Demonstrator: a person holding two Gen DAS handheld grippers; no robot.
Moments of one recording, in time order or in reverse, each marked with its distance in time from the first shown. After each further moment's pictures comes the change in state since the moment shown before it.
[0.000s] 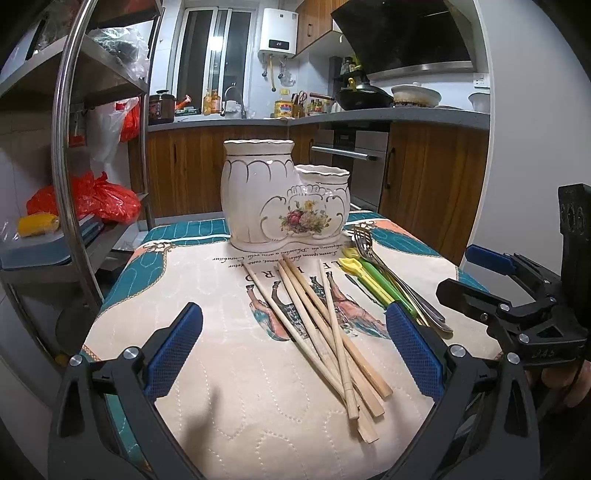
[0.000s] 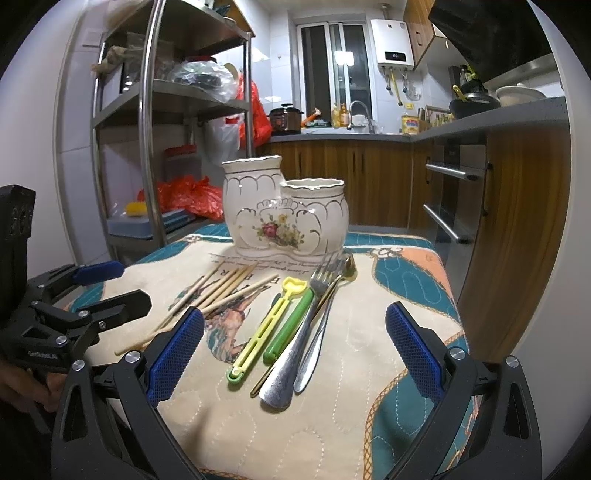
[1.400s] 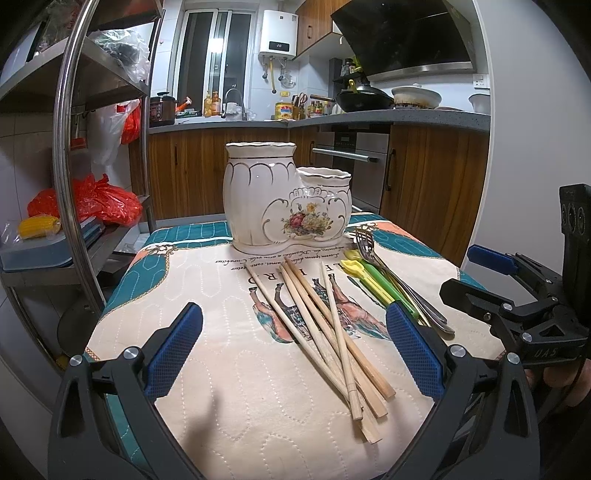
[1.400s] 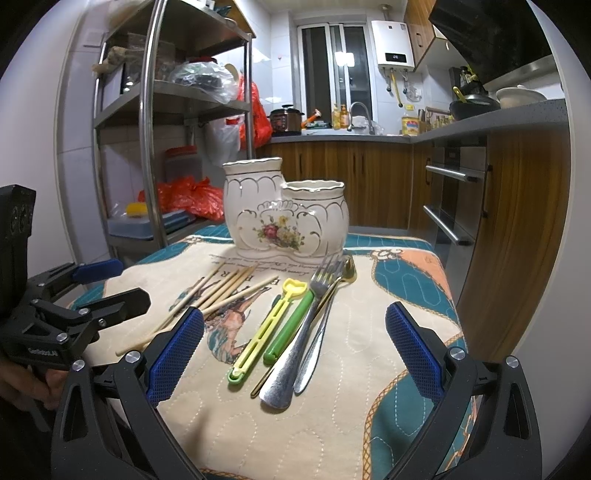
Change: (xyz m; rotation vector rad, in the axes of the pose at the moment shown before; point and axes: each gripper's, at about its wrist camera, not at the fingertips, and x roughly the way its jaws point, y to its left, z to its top) left arm -0.003 0.002 0.001 -0.002 -0.008 -0.001; right arm 0.000 0.000 0.000 0.000 -0.003 0.001
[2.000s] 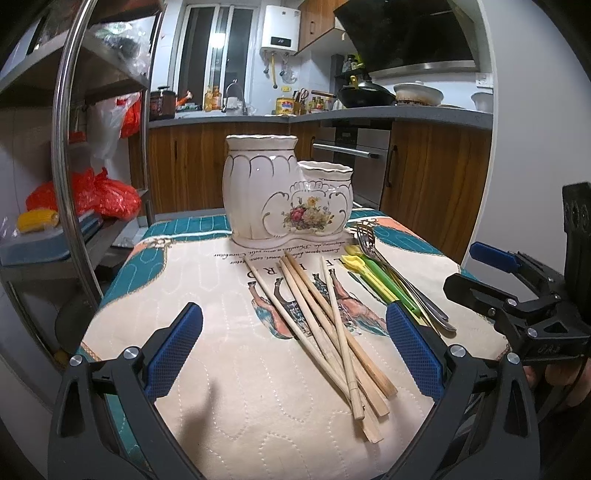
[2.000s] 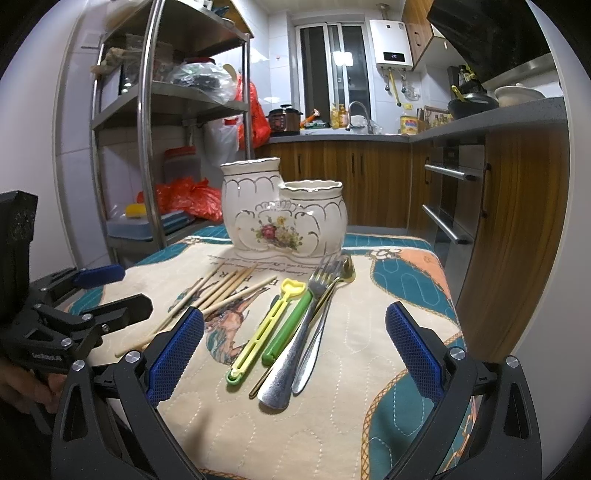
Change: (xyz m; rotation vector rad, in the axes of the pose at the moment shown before) left arm 0.005 0.005 -0.003 -0.024 0.022 -0.006; right arm 0.000 -0.001 0.001 0.010 0.000 -0.002
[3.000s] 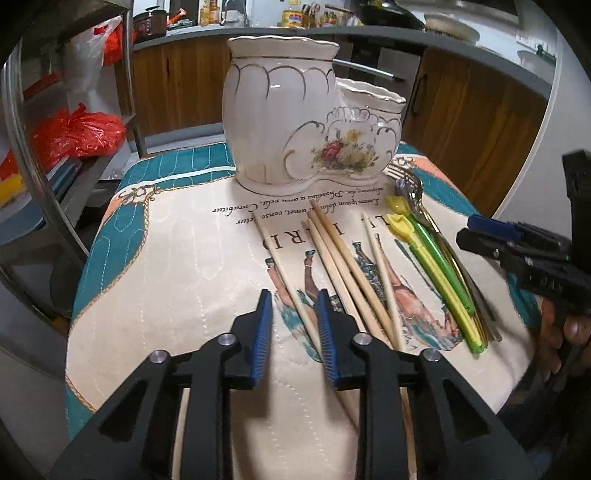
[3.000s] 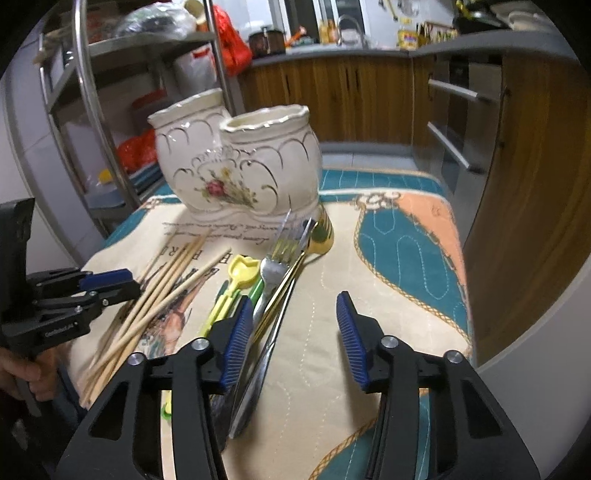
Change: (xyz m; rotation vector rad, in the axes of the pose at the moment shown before) left arm 0.078 0.026 0.030 -0.018 0.403 -0.002; right arm 0.085 -0.049 0.032 0.114 0.392 0.069
